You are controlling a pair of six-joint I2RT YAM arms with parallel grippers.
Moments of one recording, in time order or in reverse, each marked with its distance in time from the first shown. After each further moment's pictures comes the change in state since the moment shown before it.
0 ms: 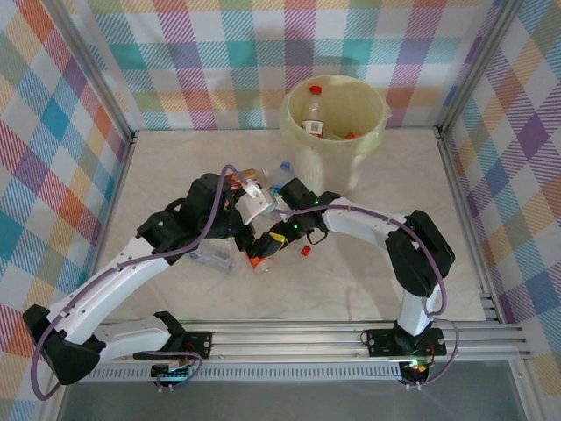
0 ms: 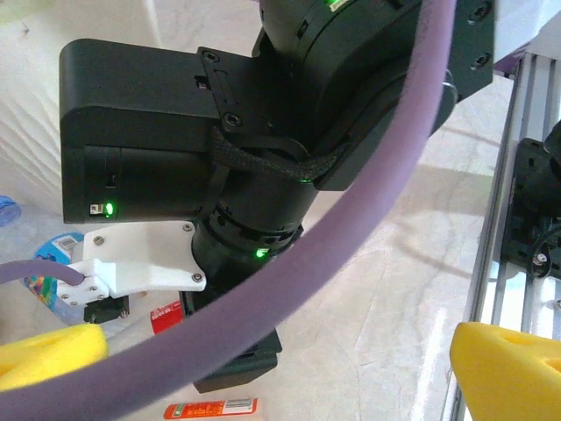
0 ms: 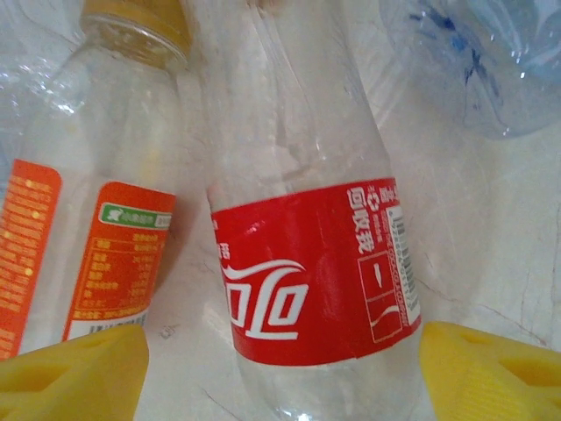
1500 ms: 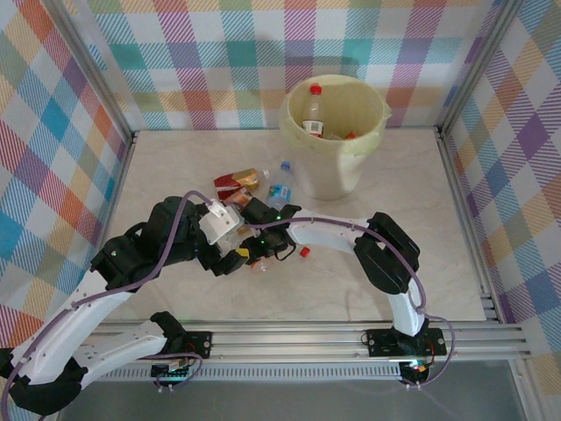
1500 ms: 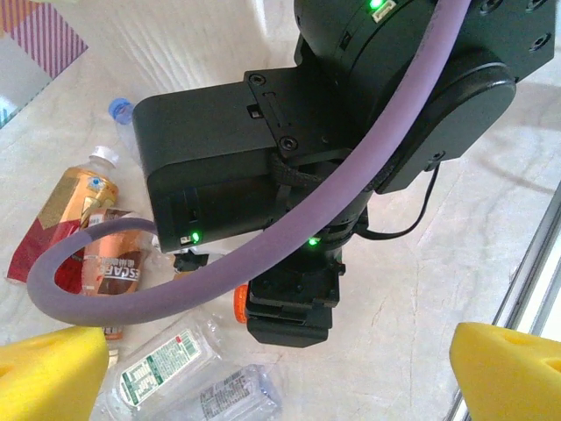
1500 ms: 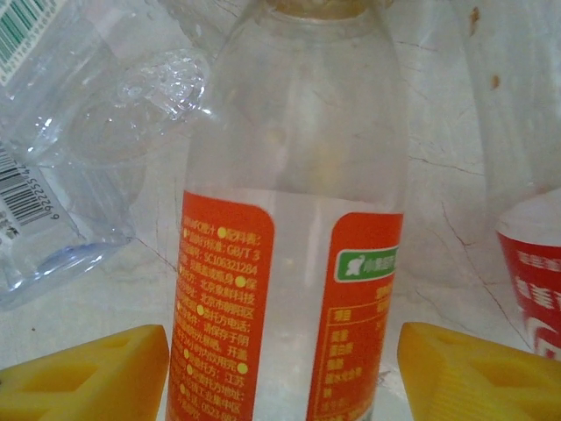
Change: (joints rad) left arm 0.000 -0.251 -0.029 -0.290 -0.245 0.047; right arm 0.204 0.188 0.194 -0.089 0.060 0.383
